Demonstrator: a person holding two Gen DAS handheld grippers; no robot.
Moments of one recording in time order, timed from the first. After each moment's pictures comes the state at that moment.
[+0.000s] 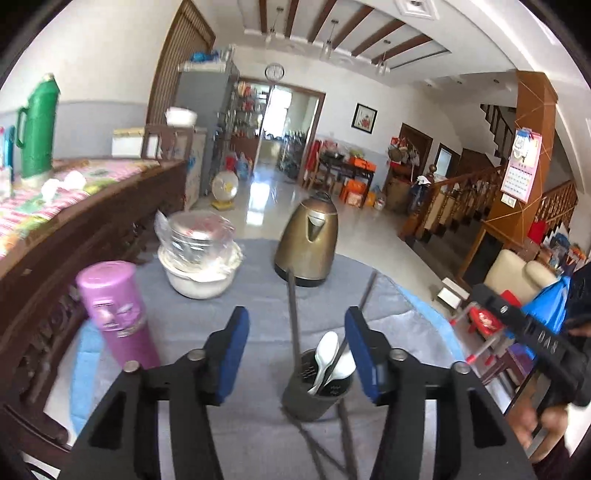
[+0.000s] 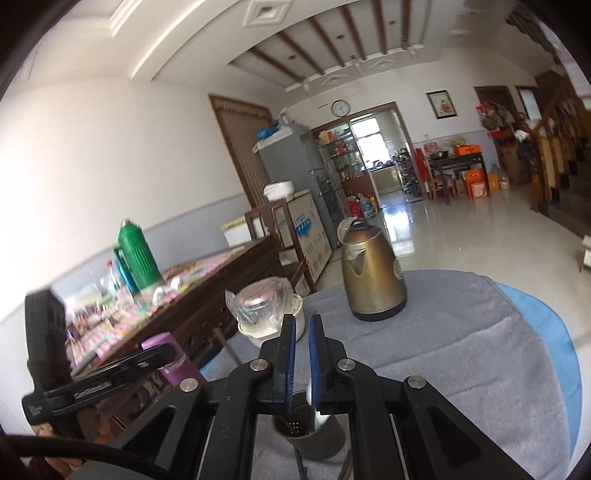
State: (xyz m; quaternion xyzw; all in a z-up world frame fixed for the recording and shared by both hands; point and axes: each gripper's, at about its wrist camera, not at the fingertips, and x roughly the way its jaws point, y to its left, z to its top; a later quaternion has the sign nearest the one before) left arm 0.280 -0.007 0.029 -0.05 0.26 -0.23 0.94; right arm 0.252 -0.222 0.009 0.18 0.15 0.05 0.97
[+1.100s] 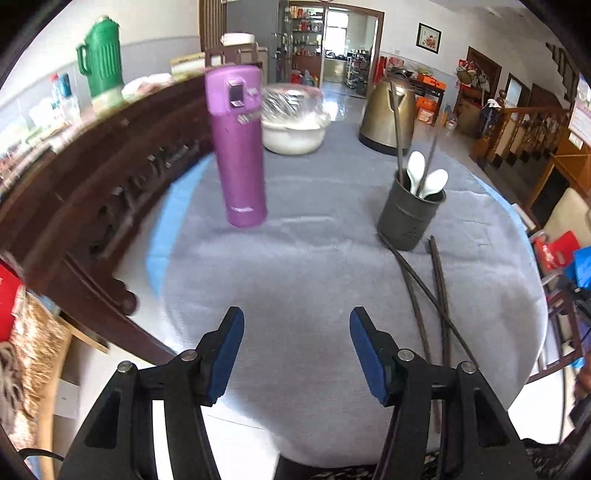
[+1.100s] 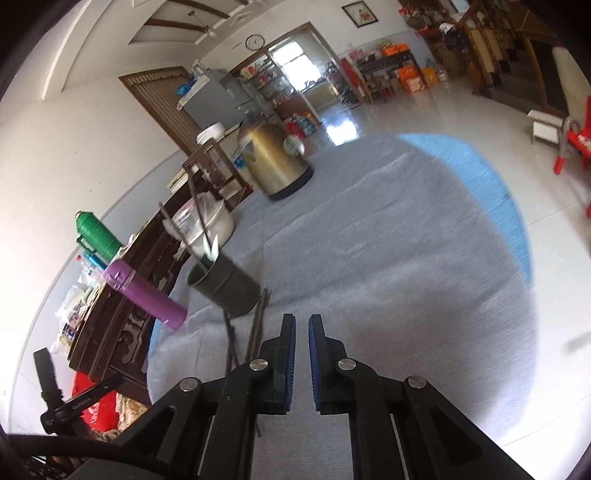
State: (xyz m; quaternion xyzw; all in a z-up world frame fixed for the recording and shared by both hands) left arm 0.185 0.053 -0.066 0.02 0.43 -0.08 0.90; right arm 0.130 -0.318 -0.112 0.29 0.31 0.00 0.90
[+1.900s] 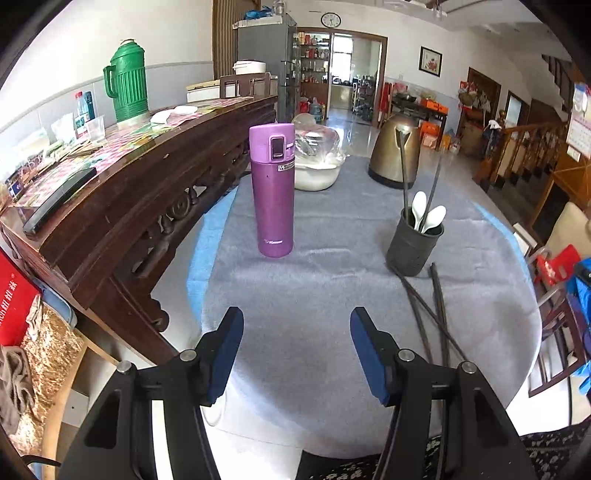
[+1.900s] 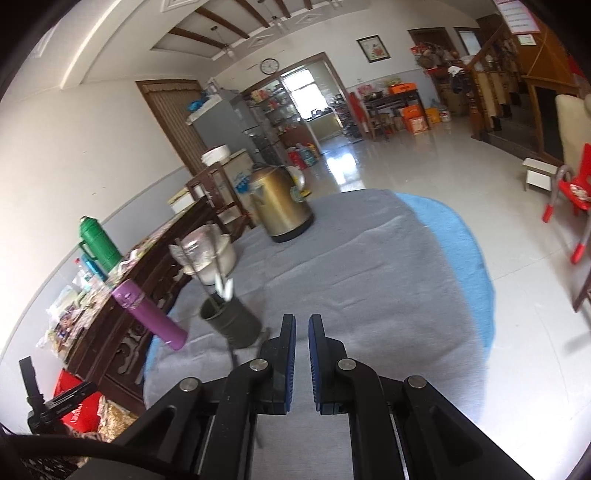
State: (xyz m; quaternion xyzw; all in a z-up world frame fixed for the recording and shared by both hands) left arm 0.156 0.087 -0.023 0.01 0.38 -0.08 0.92; right arm 0.108 -0.314 -0.045 0.25 0.27 -0.02 0.93
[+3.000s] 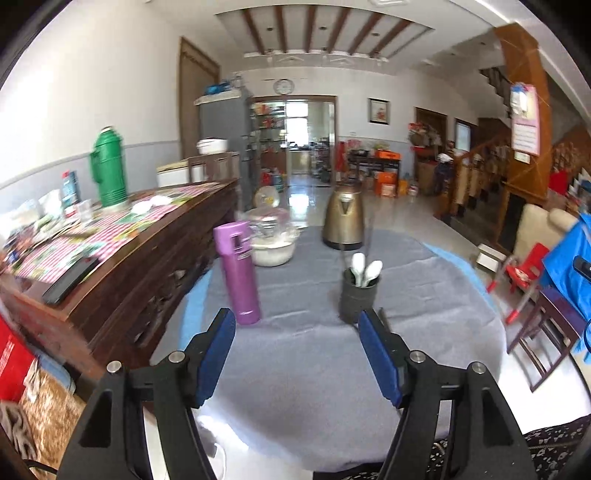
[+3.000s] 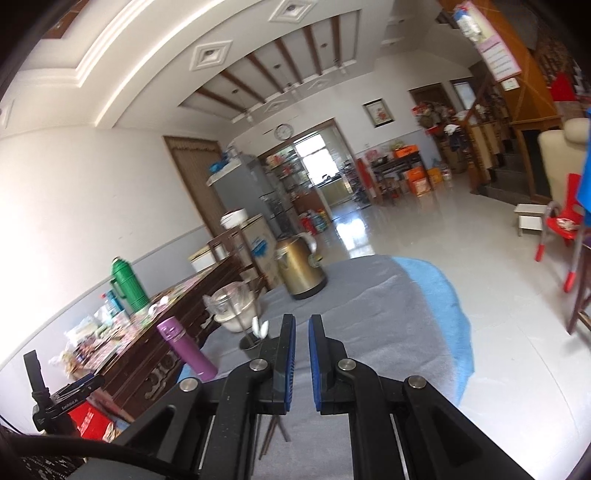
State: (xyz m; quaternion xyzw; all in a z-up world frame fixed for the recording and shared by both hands) left arm 0.082 0.066 0.040 0.05 0.24 -0.16 0.96; right arm -0.040 -0.299 0.011 0.24 0.13 -0.05 0.96
